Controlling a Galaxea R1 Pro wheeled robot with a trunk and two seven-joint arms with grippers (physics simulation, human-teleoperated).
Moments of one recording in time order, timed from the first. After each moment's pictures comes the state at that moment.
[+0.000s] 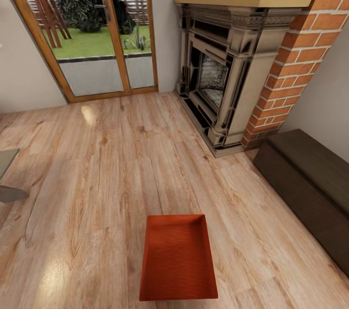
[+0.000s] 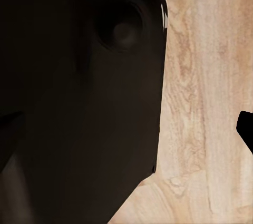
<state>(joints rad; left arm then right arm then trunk) -0.23 -0.03 -0.03 -0.01 0.10 0.00 0.01 -0.18 0.04 0.62 0.03 -0.61 -0.13 -0.13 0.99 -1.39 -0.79</state>
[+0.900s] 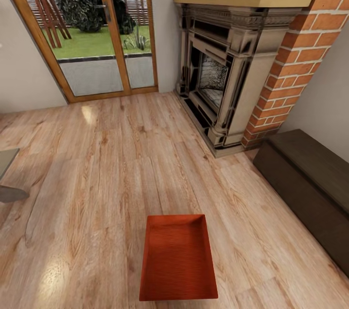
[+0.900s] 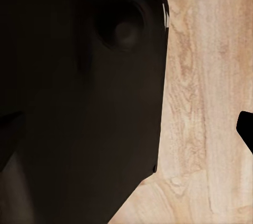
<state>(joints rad) -0.23 -0.03 -0.03 -0.01 0.10 0.00 0.01 -0.18 0.04 0.62 0.03 -0.61 -0.13 -0.13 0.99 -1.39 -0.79</state>
